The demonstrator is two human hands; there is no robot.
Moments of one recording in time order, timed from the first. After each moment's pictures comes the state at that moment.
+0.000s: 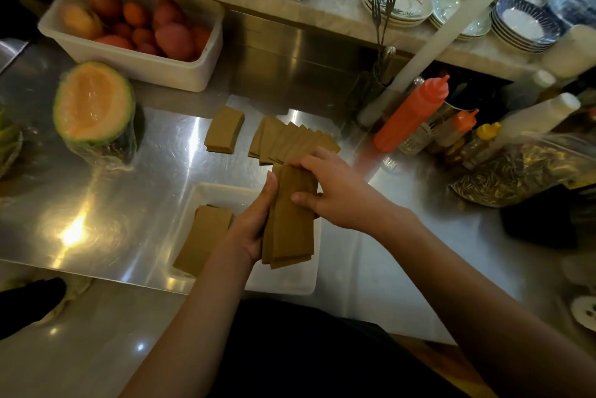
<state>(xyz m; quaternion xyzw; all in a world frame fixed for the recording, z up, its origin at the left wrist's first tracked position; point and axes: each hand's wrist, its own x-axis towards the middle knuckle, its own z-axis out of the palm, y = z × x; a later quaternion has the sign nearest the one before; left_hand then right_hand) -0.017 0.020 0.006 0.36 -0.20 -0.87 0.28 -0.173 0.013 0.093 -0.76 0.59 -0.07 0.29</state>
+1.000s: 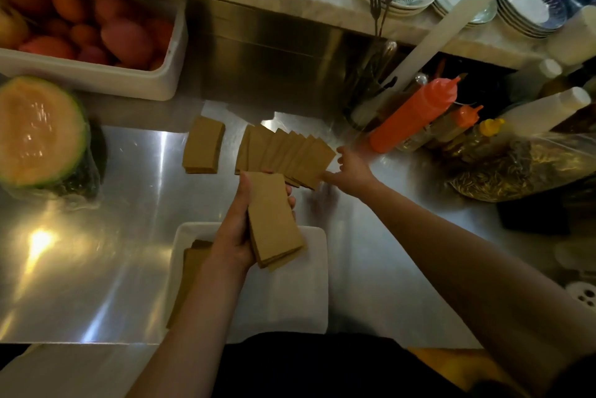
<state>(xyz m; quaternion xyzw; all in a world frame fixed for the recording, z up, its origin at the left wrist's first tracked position) -0.009 -0.050 -0.018 0.29 -0.07 -0.90 0.31 -0.243 -0.095 -0.041 -0.47 0.81 -0.09 0.34</state>
